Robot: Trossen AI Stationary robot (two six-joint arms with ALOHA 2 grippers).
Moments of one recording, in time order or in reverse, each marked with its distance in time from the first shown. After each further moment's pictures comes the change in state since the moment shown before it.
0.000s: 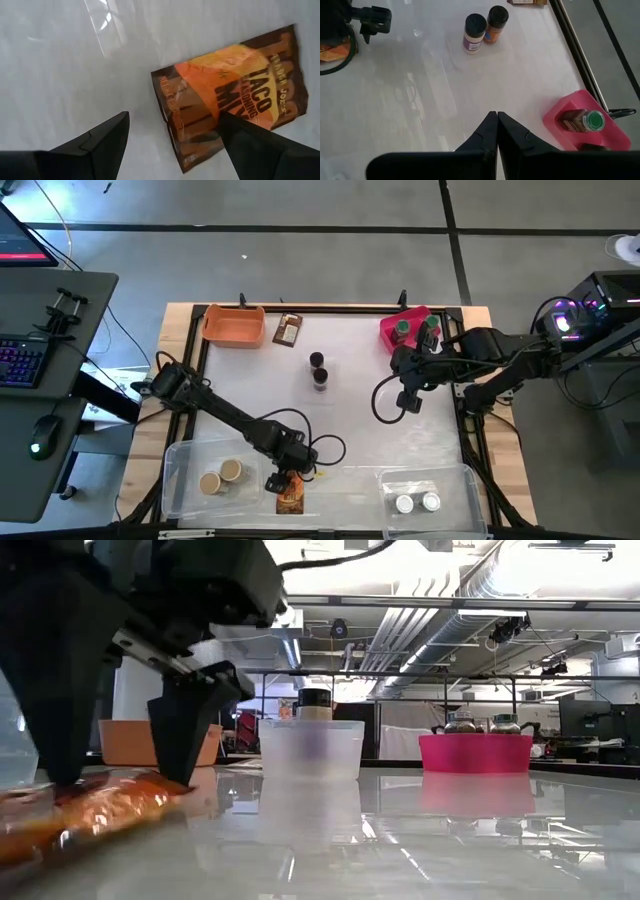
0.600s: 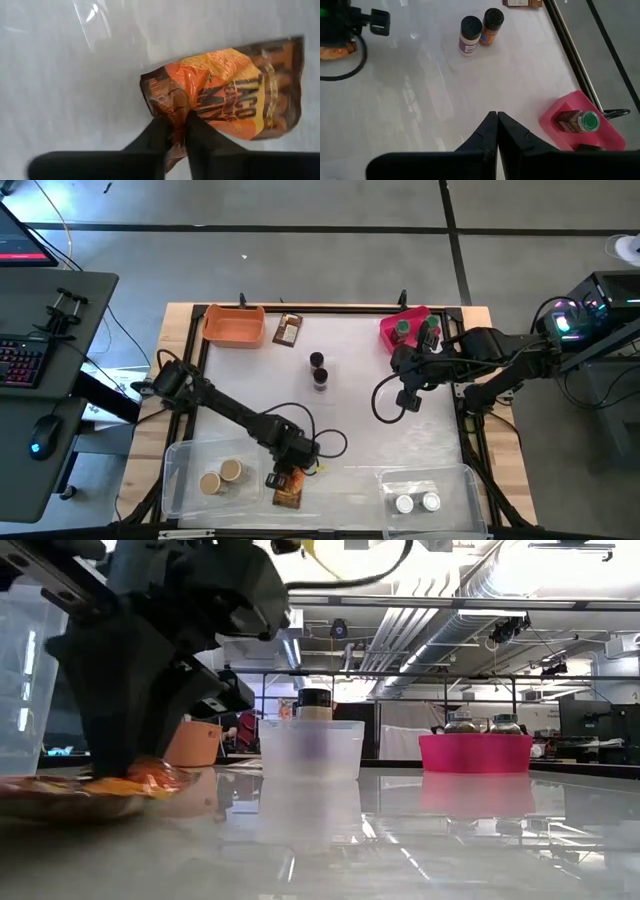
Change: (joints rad) left arm 0.045 0.013 0.003 -0.043 0.080 0.017; right arm 0.000 0.000 0.000 0.000 0.021 0.000
